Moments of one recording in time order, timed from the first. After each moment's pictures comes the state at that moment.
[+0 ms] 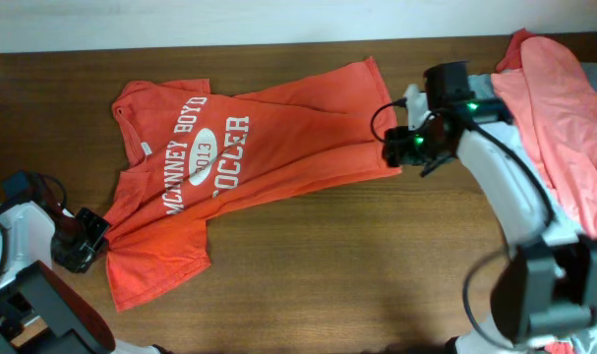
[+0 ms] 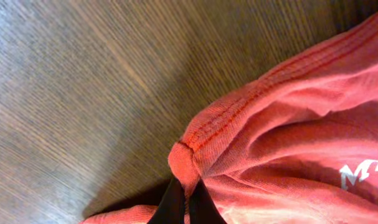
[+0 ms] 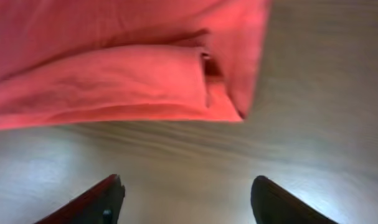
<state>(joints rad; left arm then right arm) 0.59 1.70 1.09 -0.94 0.09 -0.39 0.10 1.78 1.46 -0.94 -0.21 0.05</state>
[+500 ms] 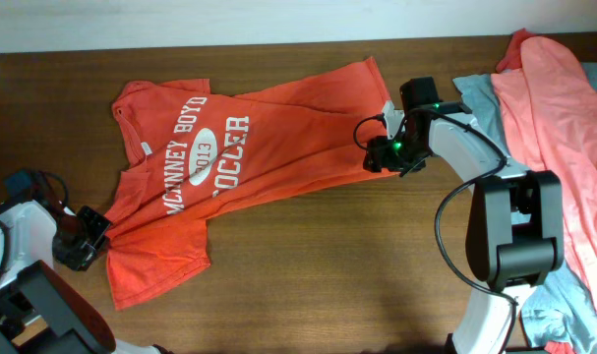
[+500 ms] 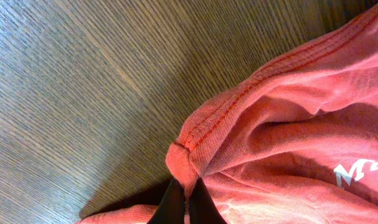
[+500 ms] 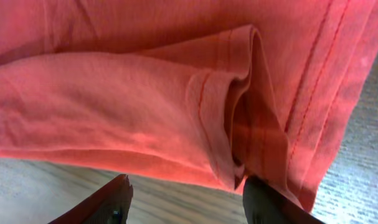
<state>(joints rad) 0.58 1.70 1.09 -0.93 0.09 -0.39 0.10 2.05 1.46 -0.79 -0.32 0.04</state>
